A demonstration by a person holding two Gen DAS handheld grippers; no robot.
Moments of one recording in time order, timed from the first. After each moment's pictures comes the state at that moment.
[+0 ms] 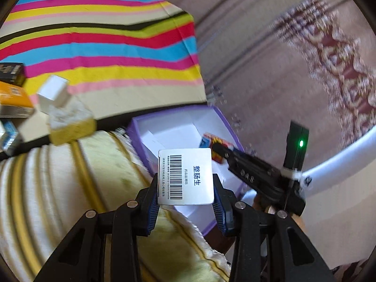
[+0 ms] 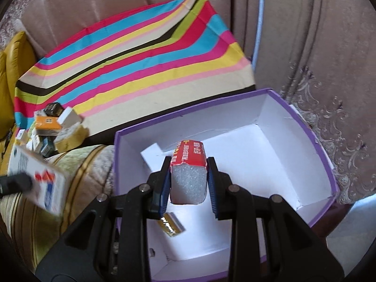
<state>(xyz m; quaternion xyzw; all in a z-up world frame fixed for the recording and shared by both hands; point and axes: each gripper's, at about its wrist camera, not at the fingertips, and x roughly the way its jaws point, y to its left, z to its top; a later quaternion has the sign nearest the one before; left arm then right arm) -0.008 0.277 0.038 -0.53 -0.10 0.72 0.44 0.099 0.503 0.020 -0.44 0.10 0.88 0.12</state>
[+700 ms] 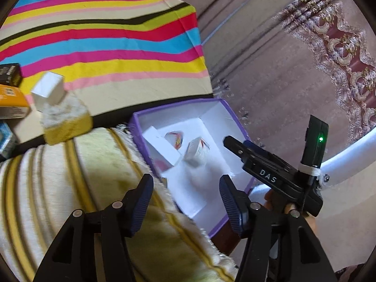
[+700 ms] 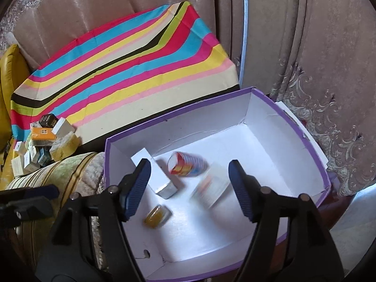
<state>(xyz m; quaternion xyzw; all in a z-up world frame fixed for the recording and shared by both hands) -0.011 0.286 0.024 -0.54 -0.08 0.73 0.42 0.110 0.517 0.024 -0.43 0.12 0.88 0.14</state>
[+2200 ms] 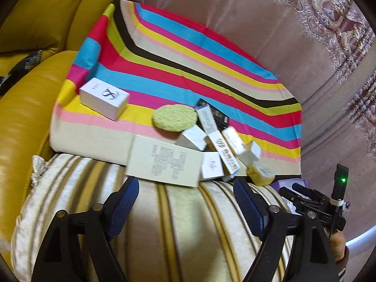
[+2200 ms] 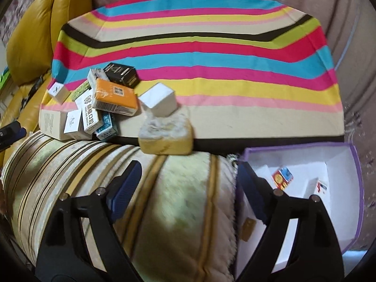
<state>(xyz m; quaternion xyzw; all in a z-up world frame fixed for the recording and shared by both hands) -0.052 -0.007 0.033 -0.46 -0.17 0.86 0.16 0.014 0.335 0.022 -0.49 -0.01 0.87 -0.04</state>
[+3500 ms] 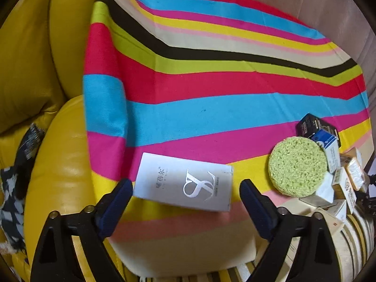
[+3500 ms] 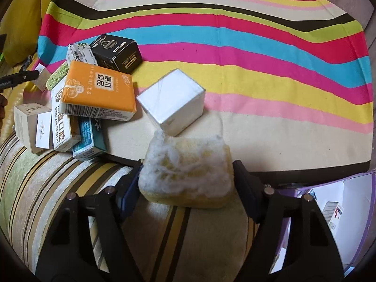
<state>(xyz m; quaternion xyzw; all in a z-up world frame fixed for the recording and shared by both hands) -0.225 -0.047 -0.018 -0.52 0.06 0.85 0.09 -0.064 0.303 -0.035 -0.55 -0.03 0.83 -0.06</state>
